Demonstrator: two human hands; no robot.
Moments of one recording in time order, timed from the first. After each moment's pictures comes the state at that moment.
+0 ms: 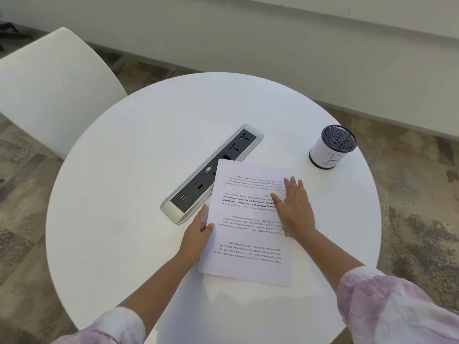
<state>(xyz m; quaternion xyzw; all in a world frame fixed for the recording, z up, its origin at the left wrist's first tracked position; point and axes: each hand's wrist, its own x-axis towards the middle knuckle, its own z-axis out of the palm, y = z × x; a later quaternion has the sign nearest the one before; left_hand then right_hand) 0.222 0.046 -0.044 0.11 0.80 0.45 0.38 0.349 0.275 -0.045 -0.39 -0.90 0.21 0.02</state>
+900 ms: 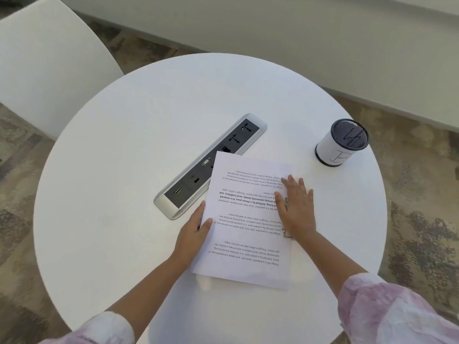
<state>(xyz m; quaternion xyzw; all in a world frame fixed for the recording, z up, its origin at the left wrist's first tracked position) 0.226 0.046 -0.055 0.14 0.79 0.47 0.36 0.351 0.281 -0.054 -0.38 -0.89 0.26 0.05</state>
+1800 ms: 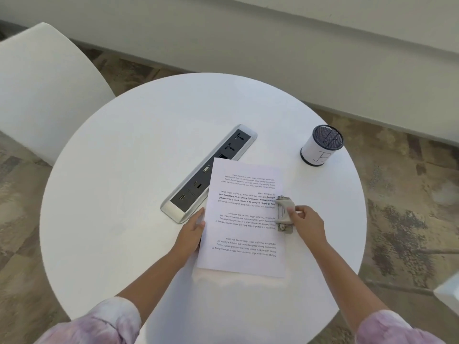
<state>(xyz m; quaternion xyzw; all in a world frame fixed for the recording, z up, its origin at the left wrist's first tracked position) 0.209 0.026 -0.023 0.09 0.74 0.49 0.45 0.392 0.252 -0.020 -0.58 -0.71 0.40 0.05</state>
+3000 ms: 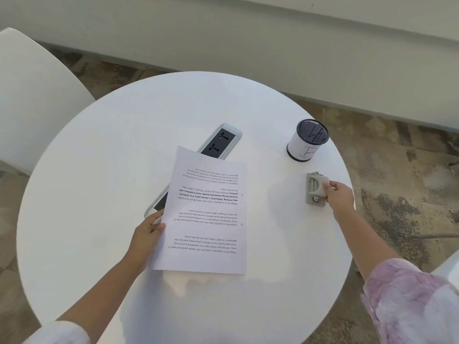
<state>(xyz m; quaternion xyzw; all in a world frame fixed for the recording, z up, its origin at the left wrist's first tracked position) 0.161 -0.002 -0.034 0.04 0.74 0.55 0.39 0.426 0.376 -0.028 -0.66 -0.58 0.43 0.19</state>
